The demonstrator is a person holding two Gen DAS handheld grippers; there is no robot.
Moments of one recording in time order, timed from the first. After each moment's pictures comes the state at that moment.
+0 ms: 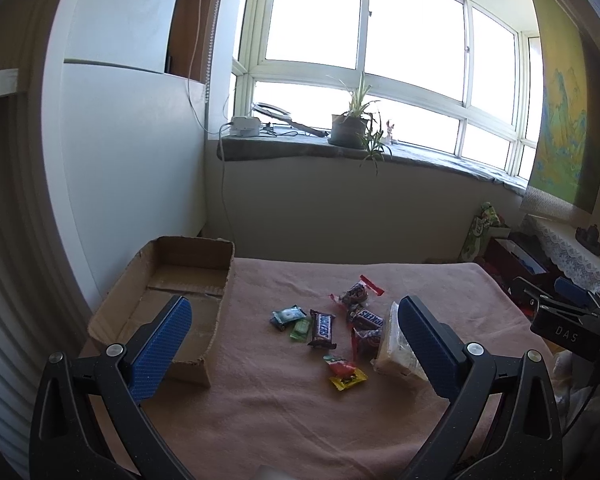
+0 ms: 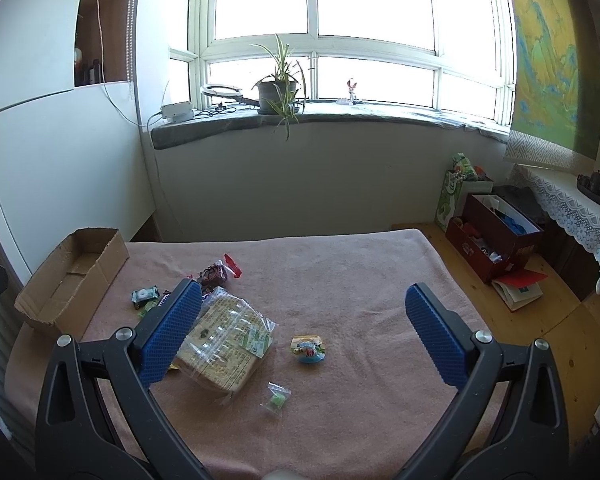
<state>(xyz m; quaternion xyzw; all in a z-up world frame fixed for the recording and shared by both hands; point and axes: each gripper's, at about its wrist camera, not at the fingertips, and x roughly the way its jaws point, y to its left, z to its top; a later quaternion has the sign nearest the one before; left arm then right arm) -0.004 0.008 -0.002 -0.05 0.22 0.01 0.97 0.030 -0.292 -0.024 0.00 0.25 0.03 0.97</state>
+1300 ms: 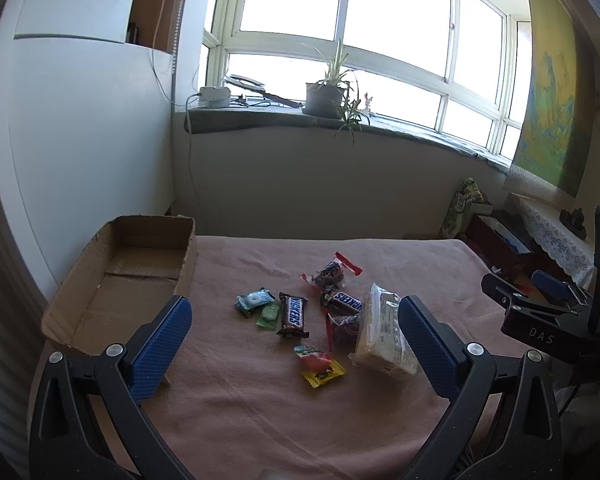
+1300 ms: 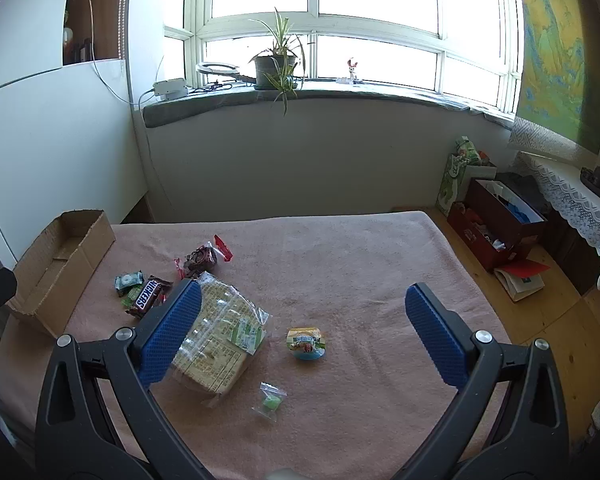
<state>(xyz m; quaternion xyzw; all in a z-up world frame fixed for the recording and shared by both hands) 0.035 -0.008 -0.022 -0.05 0.27 -0.04 0.96 0.059 -0.289 -0.049 -0.01 0.28 0.02 0.96</state>
